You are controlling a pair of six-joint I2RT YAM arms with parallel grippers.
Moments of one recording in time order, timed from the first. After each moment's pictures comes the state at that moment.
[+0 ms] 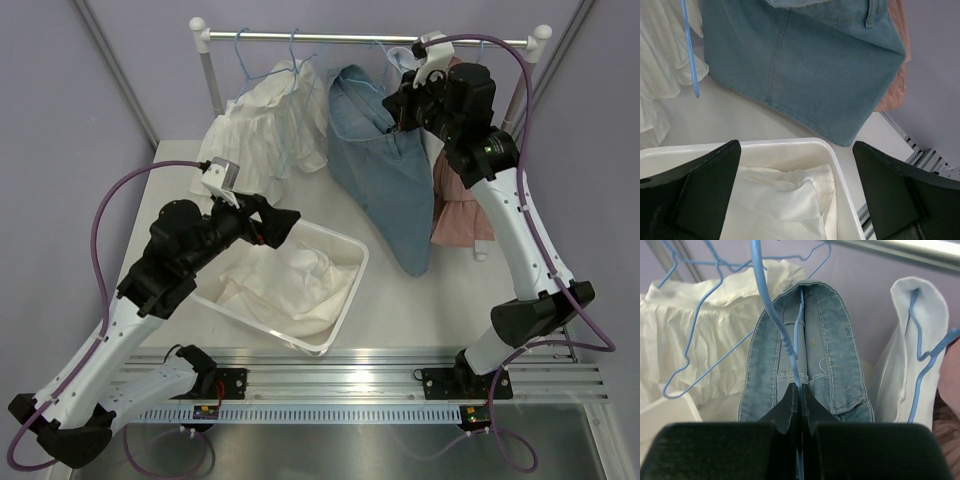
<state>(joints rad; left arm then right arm) -0.62 0.86 1.09 -0.31 0.09 -0.35 0.36 1.62 1.98 -0.46 -0.16 0.03</state>
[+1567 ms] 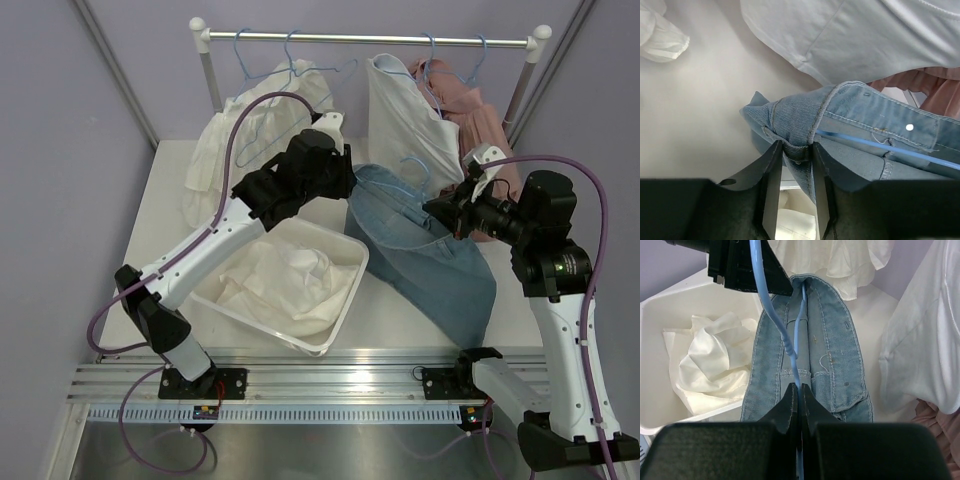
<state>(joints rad) -0.81 1.62 1.78 -0.61 -0.18 -0.44 0.10 0.91 1.31 -0.65 -0.71 -0.17</state>
